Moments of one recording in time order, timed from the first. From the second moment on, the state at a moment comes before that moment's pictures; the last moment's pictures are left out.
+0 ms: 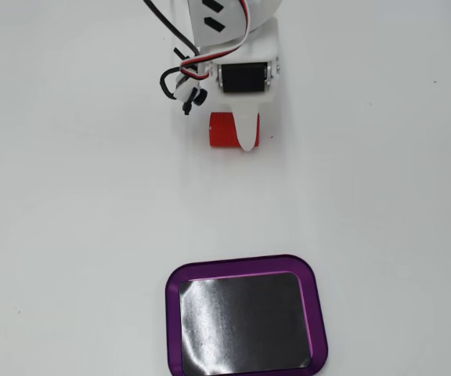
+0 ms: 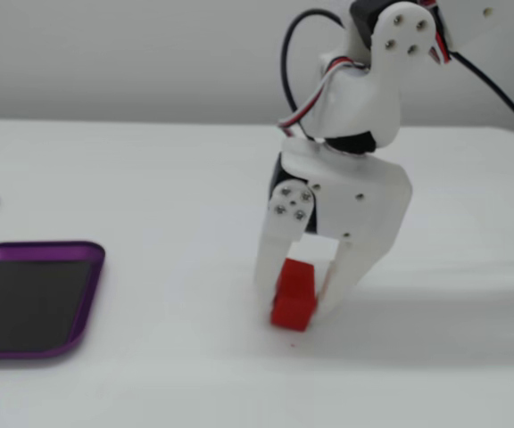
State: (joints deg) arm -1.2 89.3 113.6 46.6 1.8
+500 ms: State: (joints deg) arm -2.6 104.0 113.2 46.1 2.1
